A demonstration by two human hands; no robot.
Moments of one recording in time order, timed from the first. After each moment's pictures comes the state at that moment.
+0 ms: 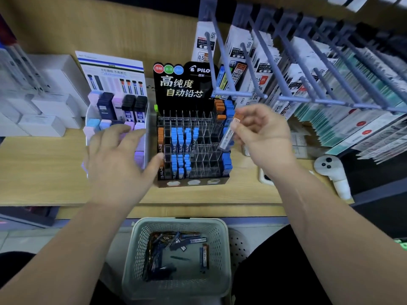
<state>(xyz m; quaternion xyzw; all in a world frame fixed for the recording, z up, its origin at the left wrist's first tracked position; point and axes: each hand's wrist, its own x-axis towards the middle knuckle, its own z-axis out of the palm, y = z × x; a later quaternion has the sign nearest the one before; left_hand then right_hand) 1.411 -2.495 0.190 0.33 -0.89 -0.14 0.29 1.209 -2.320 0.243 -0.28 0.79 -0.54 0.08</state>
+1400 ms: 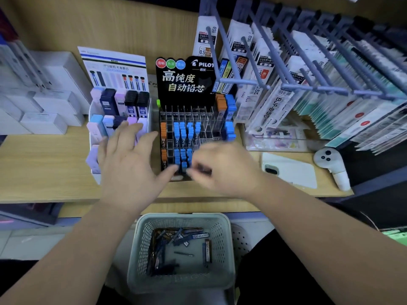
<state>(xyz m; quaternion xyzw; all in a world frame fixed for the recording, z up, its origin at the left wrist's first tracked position) 1.416 -2.484 0.180 0.28 -0.92 -0.10 0.26 1.264 -2.331 0.213 -0.65 0.74 -0.18 -0.04</state>
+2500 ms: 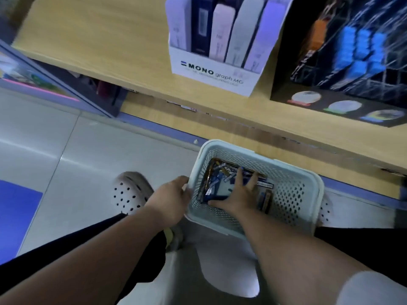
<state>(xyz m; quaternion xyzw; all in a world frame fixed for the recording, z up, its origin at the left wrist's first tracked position) 1.570 -2.443 -0.037 0.48 -0.73 -0.44 -0.20 1.410 -2.316 -0.144 -0.21 0.87 0.00 0.44</state>
